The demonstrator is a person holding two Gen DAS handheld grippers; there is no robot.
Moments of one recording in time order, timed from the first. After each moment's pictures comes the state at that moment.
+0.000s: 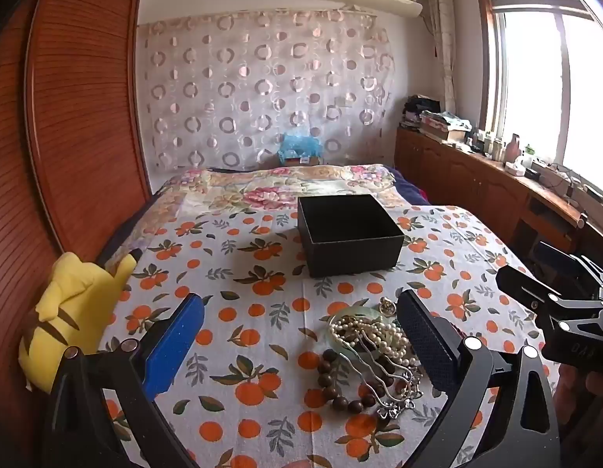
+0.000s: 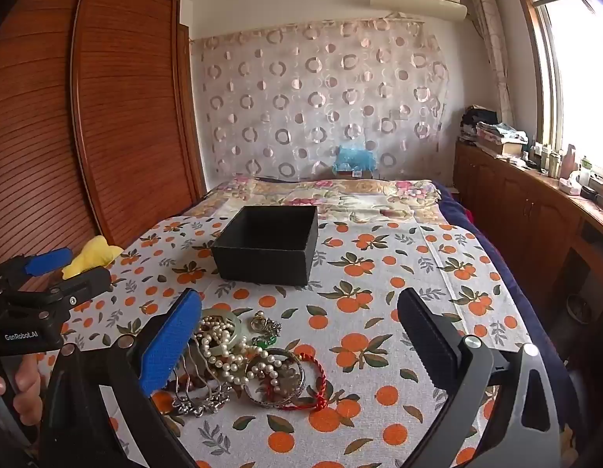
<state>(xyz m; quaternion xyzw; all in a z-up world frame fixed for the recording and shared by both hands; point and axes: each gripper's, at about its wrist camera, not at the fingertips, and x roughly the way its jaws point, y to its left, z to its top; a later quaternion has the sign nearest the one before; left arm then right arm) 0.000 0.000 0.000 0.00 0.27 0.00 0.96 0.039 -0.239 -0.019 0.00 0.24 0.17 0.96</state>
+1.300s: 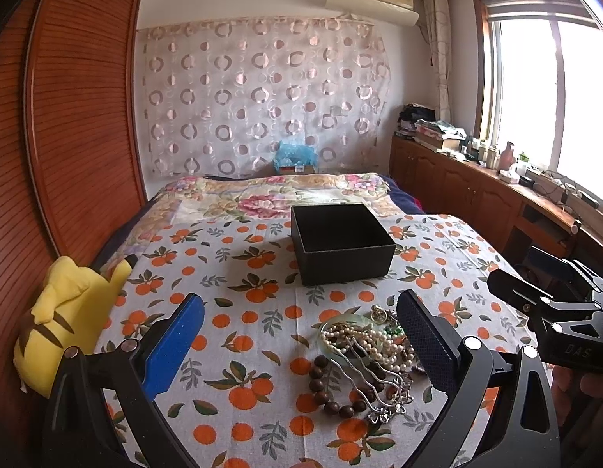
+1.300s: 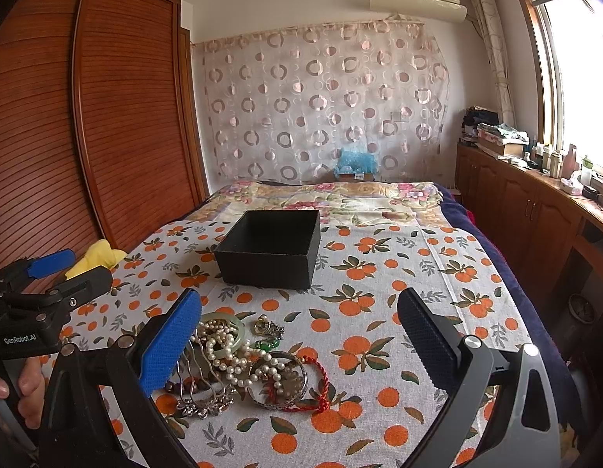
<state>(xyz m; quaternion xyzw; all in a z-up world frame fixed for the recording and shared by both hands) -0.004 -0.007 0.011 -0.01 0.25 0.00 0.97 0.037 -0.240 -0.015 0.00 0.23 0.18 0.96</state>
